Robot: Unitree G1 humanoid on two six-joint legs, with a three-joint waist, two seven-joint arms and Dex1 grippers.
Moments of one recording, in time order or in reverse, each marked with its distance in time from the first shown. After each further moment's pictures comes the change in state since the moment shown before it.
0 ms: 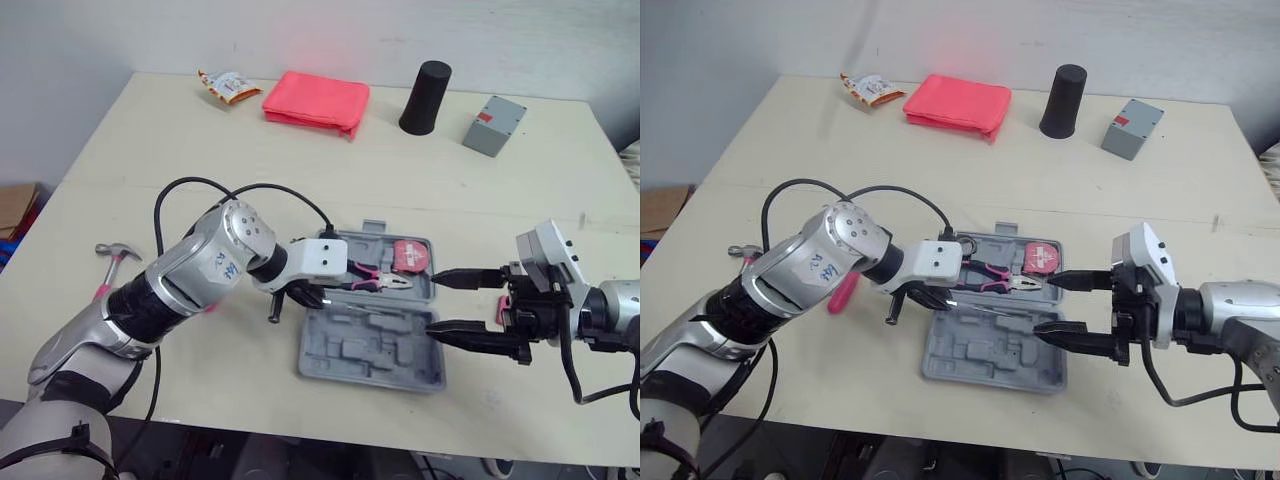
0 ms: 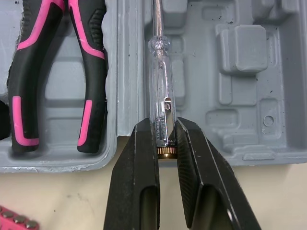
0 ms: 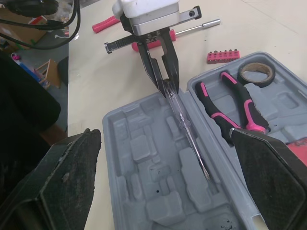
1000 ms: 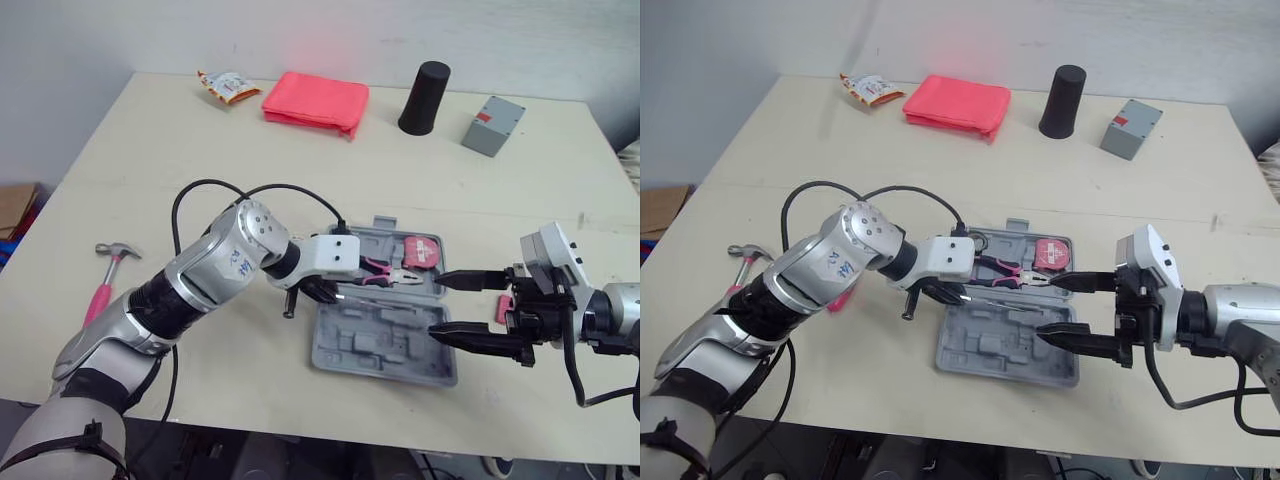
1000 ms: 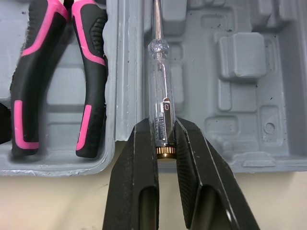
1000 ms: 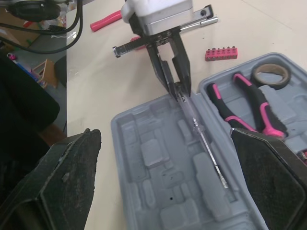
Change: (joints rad) left arm -0.019 -0.078 0.025 0.070 0.018 -0.042 0.027; right arm 0.026 0.000 -0.022 -0.011 0.002 0.000 -0.001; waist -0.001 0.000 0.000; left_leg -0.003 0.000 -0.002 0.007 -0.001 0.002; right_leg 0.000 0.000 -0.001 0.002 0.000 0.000
